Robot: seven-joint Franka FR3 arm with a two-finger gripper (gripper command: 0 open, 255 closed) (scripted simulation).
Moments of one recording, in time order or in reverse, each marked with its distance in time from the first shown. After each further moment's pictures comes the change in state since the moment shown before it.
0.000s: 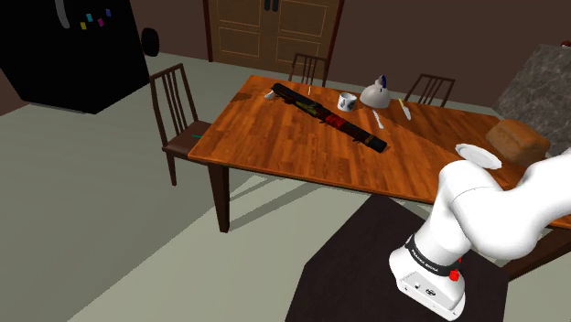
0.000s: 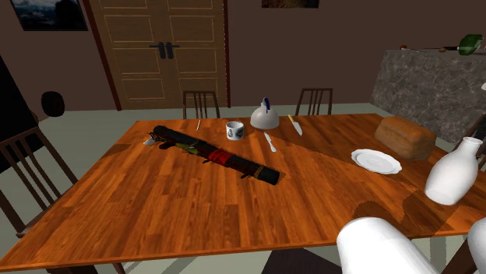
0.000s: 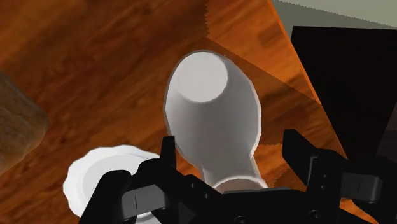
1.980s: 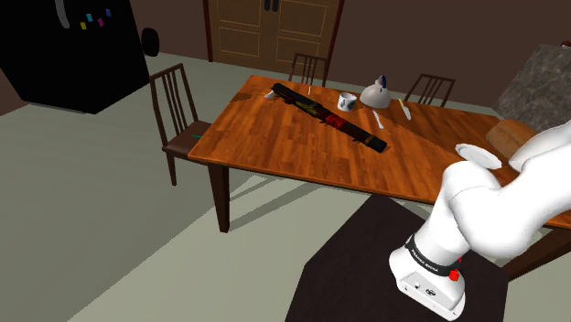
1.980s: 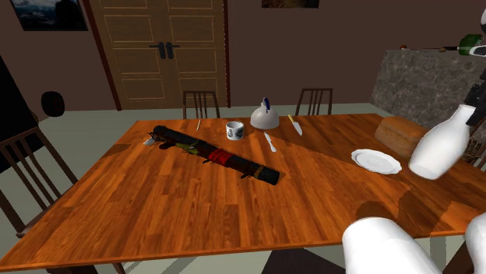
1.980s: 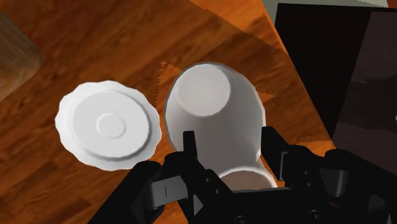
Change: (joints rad) arm -0.111 0.227 0.133 -0.150 0.138 -0.071 0.091
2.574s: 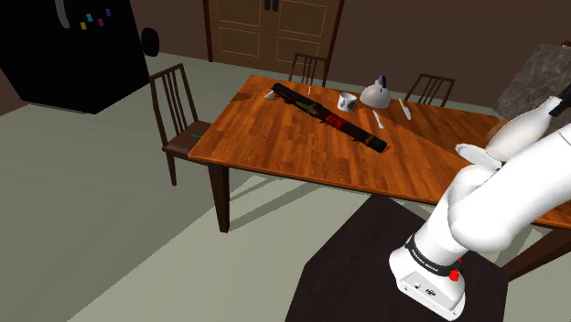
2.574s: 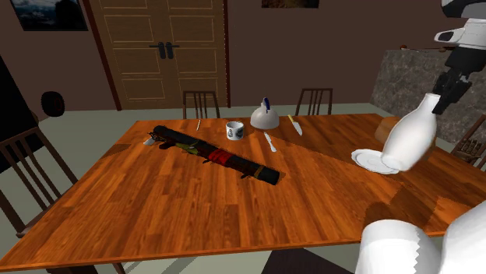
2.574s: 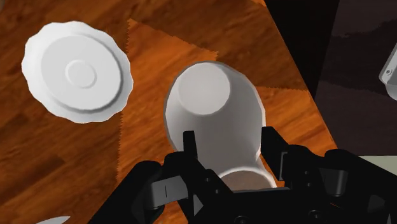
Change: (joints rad) arm -0.338 0.293 0.282 -0.326 0.241 0.090 0.055
